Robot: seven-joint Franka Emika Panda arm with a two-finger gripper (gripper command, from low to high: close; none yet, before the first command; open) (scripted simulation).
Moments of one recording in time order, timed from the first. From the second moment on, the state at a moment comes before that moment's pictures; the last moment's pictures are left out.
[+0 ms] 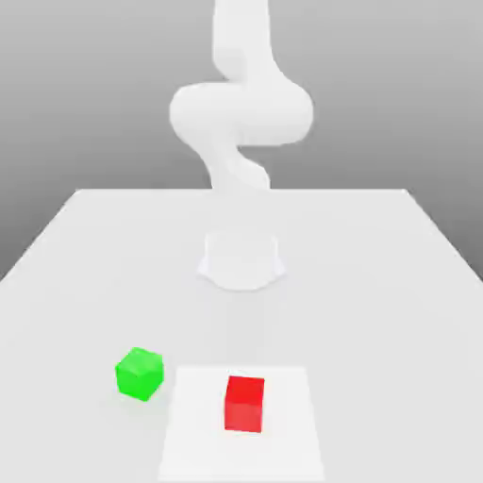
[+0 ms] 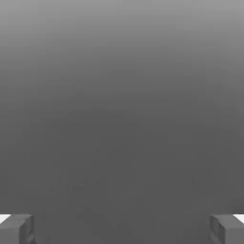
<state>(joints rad) 0.00 -0.71 0.00 -2.34 0.00 2.35 0.81</state>
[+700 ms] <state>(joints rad) -0.01 0.06 0.02 -2.71 -0.01 2.78 0.91</state>
